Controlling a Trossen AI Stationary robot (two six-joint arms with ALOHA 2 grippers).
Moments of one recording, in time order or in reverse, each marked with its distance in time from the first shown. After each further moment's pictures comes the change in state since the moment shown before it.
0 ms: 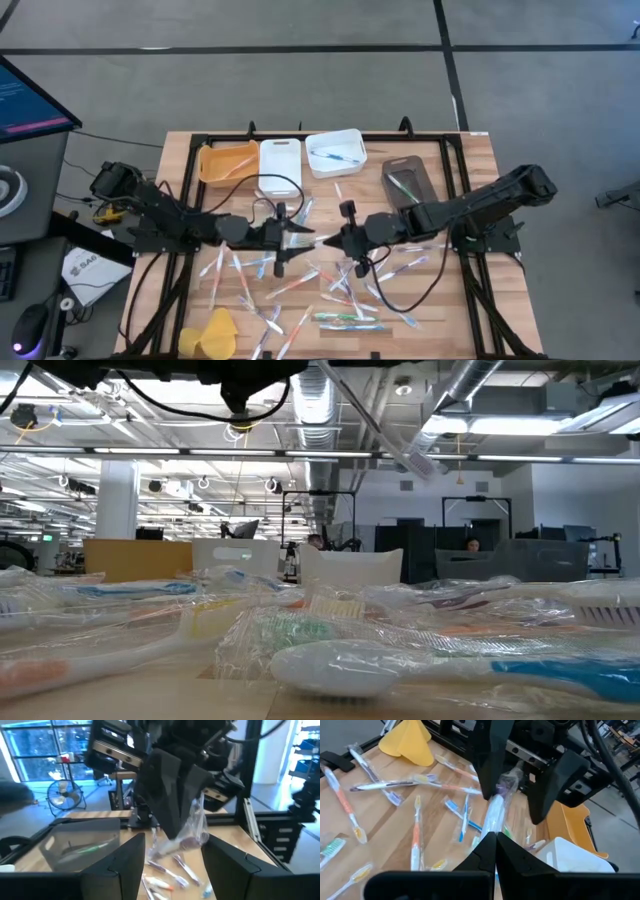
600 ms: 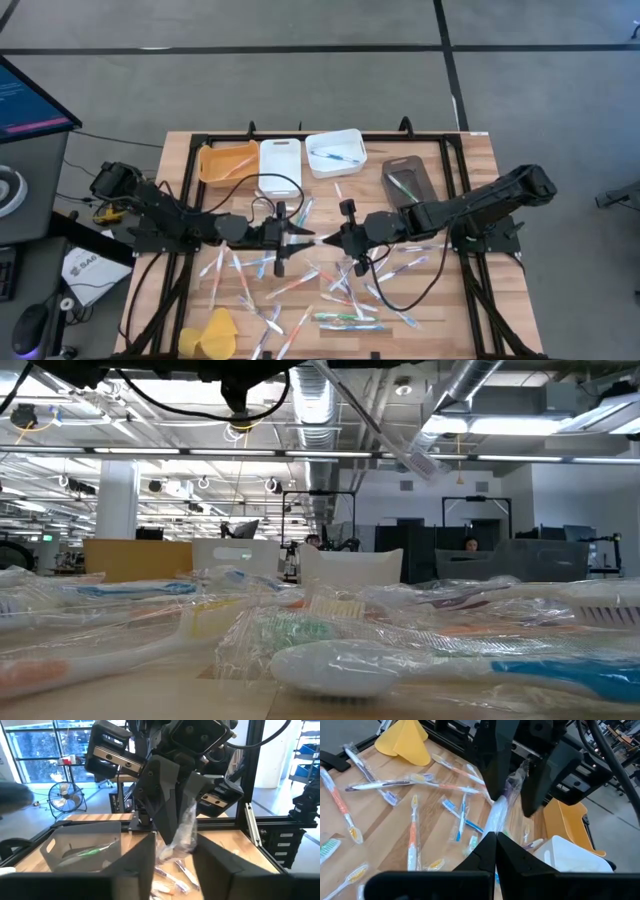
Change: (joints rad) left arm 0.001 0.000 0.000 0.011 0.001 -0.002; right arm -0.006 0.000 0.000 0.001 0.000 0.000
